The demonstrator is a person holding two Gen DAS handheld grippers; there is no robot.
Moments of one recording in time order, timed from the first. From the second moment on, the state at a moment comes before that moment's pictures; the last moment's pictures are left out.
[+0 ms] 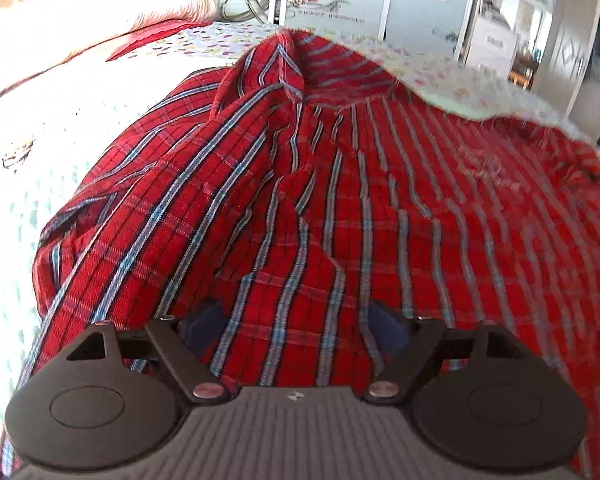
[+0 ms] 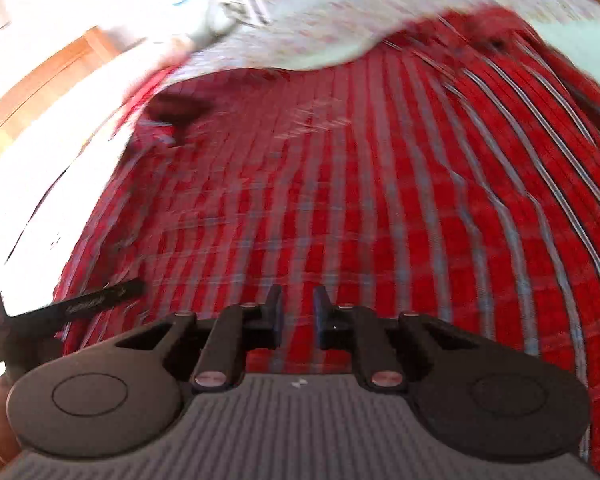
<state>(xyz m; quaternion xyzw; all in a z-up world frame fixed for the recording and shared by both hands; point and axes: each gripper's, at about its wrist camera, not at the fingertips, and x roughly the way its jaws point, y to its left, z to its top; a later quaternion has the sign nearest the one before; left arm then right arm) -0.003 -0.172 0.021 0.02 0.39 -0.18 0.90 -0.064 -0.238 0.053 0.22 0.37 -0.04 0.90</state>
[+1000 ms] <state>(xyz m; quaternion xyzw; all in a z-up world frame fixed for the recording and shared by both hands) 0.143 -0.046 0.058 -0.13 0.43 -0.14 0.88 -0.012 -0.126 0.002 0.07 0.30 0.02 0.95</state>
